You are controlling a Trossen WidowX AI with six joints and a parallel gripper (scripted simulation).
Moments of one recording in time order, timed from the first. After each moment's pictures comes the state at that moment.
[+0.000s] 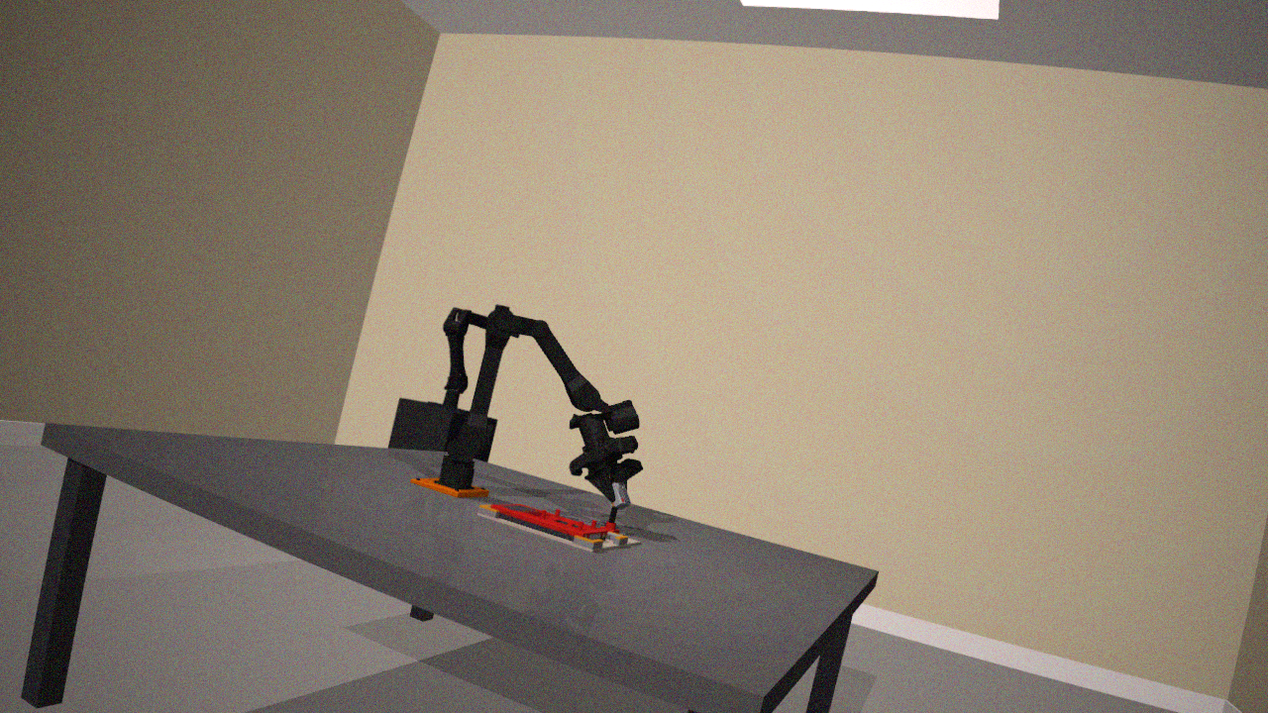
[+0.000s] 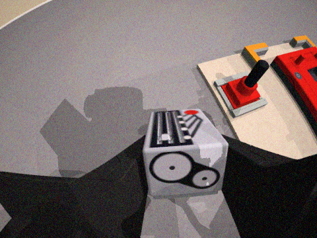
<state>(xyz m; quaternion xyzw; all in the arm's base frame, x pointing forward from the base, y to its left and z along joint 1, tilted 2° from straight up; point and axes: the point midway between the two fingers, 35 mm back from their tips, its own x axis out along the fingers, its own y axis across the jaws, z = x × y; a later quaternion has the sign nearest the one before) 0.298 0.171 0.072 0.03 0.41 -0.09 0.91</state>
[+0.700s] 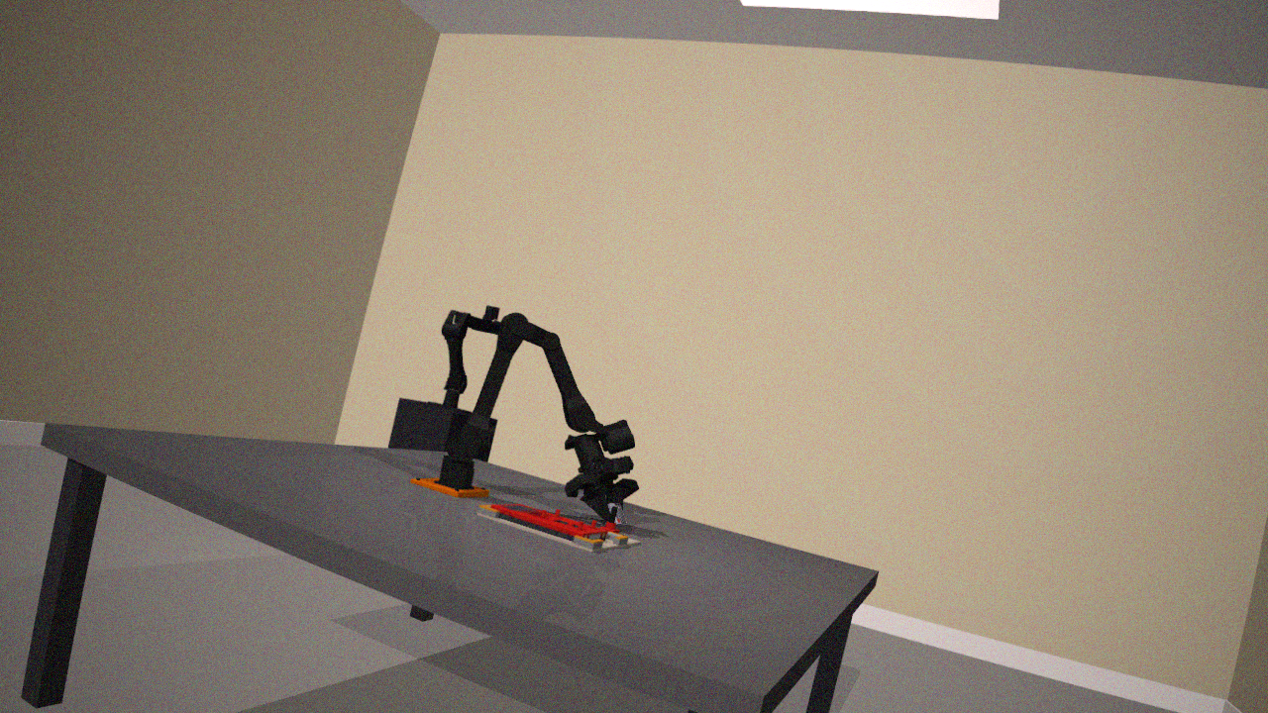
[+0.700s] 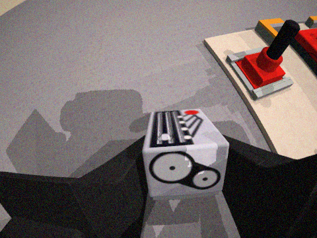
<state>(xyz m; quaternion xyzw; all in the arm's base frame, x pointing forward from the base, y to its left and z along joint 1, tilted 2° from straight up) 0.299 0.170 0.024 0.03 0.40 -0.09 0.91</state>
